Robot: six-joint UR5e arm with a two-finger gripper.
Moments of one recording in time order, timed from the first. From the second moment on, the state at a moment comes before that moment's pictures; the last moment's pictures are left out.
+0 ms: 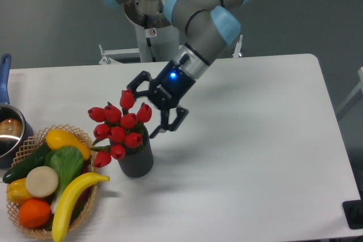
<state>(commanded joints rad) 2.54 -1.76 -2.00 -0.75 0.51 1.21</state>
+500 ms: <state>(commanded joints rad) 2.56 -1.78 -1.97 -0.75 0.51 1.21</state>
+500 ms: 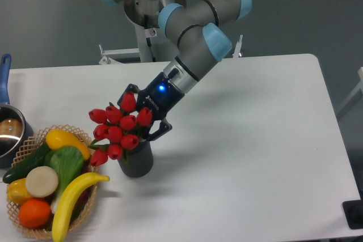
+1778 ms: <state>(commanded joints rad) 2.62 -1.70 -1.65 -0.75 0.40 0.65</state>
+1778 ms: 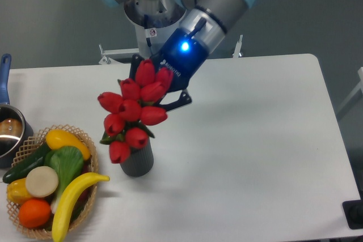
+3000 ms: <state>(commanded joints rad) 2.78 -1.81 -1.62 -0.76 0.88 0.80</state>
